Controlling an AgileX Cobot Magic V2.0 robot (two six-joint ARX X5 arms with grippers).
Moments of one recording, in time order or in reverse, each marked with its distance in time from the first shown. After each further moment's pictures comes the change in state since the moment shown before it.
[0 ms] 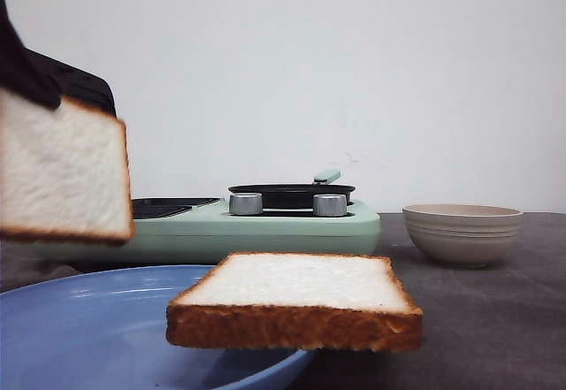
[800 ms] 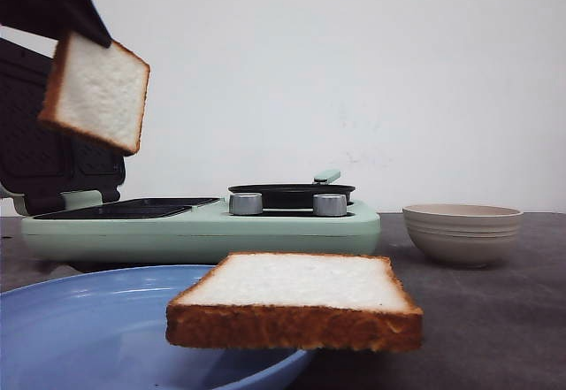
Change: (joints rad) left arm -0.008 0.394 0.377 0.225 -0.262 0.256; right arm 0.000 0.000 0.000 0.006 0.006 -0.034
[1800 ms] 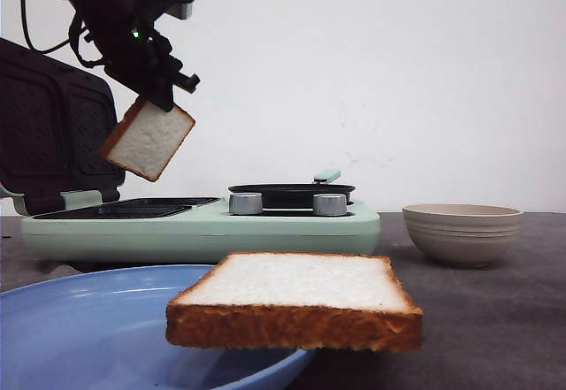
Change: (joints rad) left arm -0.105 0.513 0.349 0.107 -0.344 0.511; right arm 0.000 0.000 0.000 0.000 0.000 -0.041
